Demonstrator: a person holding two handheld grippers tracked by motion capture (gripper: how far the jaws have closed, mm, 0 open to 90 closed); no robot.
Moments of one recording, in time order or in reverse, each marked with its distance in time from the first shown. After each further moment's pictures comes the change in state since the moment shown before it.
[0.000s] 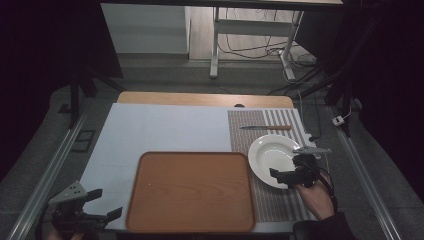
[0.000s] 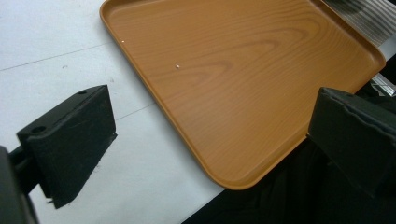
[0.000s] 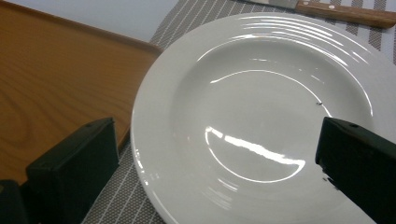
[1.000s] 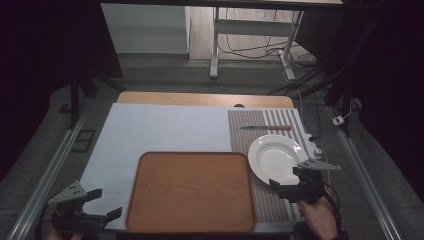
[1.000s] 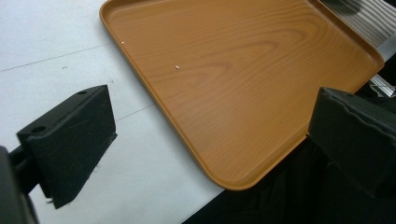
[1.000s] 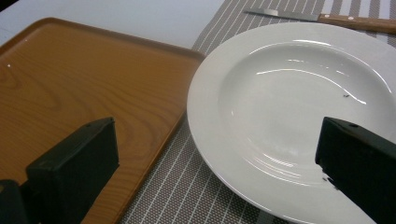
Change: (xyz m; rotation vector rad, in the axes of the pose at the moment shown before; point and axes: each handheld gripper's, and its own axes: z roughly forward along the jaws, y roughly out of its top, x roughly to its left) left arm 0.000 0.000 -0.001 -0.003 -0.002 0.001; right arm 0.029 -0.022 -0.034 -0.094 0.063 0.006
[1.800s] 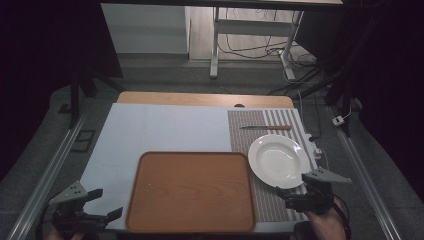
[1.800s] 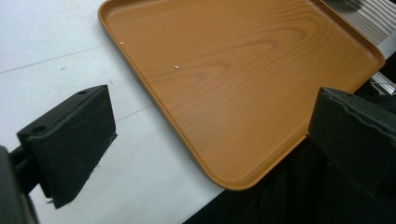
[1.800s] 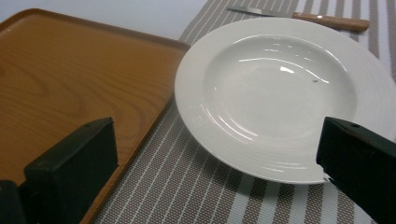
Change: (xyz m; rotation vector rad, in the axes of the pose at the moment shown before) left arm -0.001 0.001 0.001 0.003 0.001 0.009; right arm 0.003 -0.018 -0.024 -0.026 -0.058 -0.021
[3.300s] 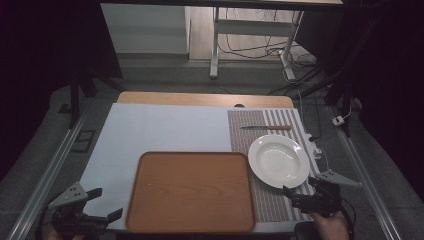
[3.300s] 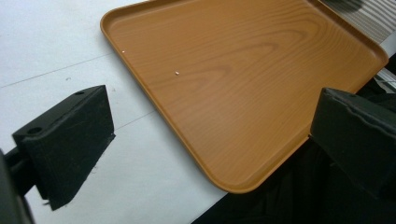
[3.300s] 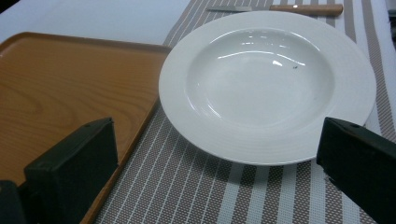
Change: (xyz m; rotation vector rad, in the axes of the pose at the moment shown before) left arm -0.004 0.000 -0.002 -0.023 0.016 0.039; right arm -0.012 -0.009 -0.009 -0.020 -0.024 0.123
